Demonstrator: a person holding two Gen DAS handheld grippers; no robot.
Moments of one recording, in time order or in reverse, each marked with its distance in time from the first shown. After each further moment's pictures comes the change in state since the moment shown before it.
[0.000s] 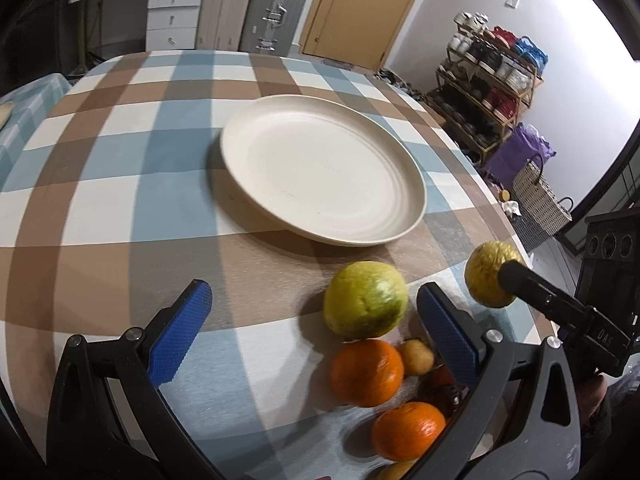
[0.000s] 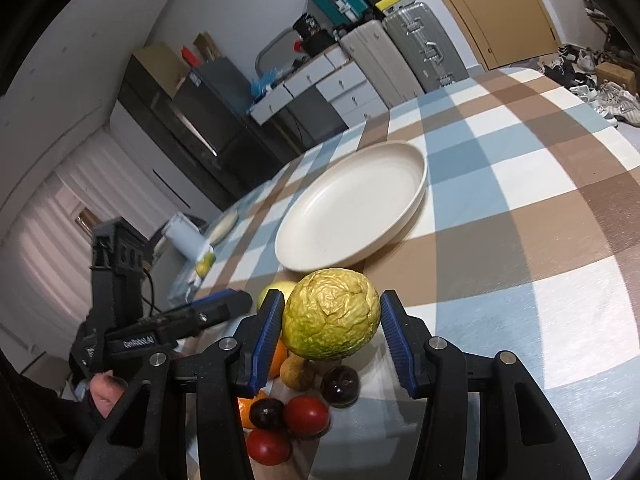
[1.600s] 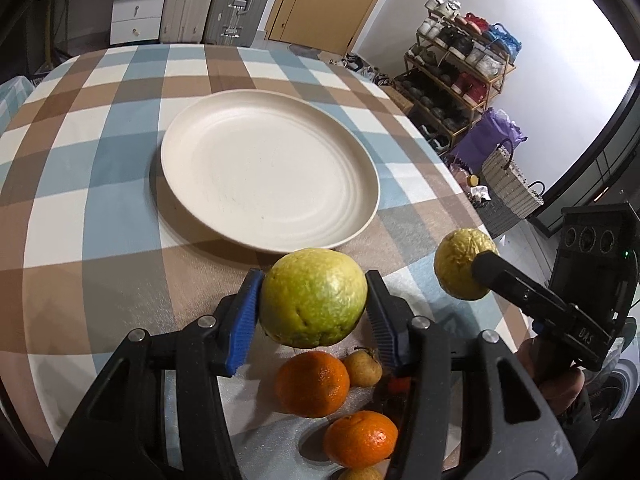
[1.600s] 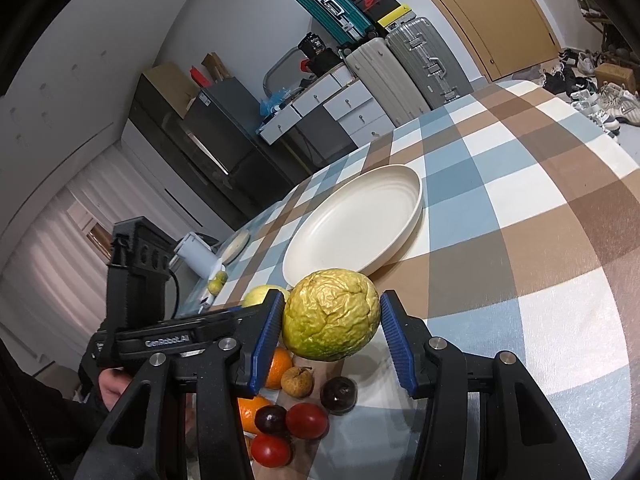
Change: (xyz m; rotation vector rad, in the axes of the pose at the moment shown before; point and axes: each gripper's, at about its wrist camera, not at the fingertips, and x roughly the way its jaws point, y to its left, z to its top) left arm 0.001 -0.020 0.016 0.039 0.043 -0.124; right arm -0.016 -0.005 -0.001 0.002 -0.044 0.030
